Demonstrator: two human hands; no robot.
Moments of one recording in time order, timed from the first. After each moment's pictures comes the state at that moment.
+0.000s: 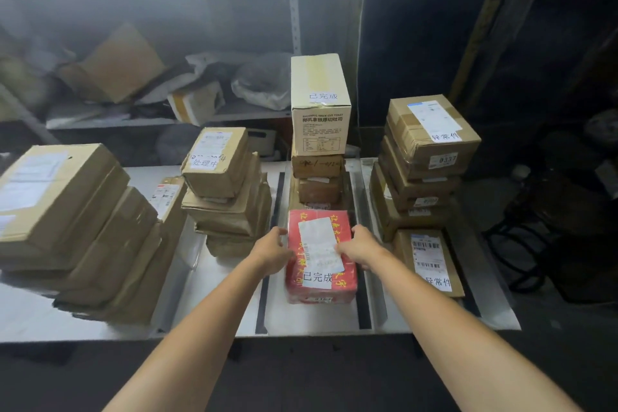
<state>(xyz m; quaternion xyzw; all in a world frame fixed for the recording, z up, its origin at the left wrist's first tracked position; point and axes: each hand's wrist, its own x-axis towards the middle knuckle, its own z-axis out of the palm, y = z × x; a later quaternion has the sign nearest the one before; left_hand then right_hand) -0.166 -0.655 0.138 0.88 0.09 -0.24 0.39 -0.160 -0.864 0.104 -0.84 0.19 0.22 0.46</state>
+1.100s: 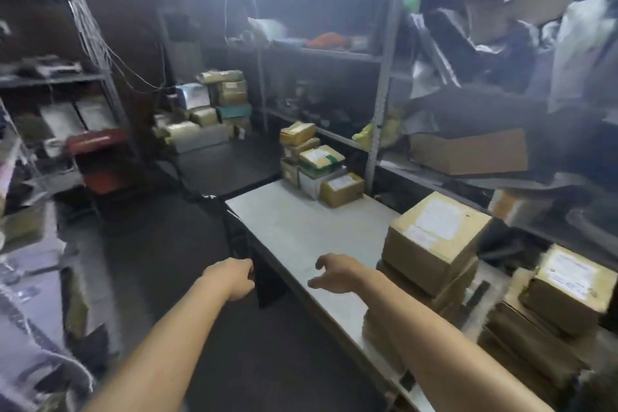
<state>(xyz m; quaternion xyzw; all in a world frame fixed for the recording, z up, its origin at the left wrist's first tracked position) -0.478 -0.100 0.260 0.90 0.39 -0.16 0.10 -0.297 -0.264 0.270 -0.85 -0.45 0.27 0.07</state>
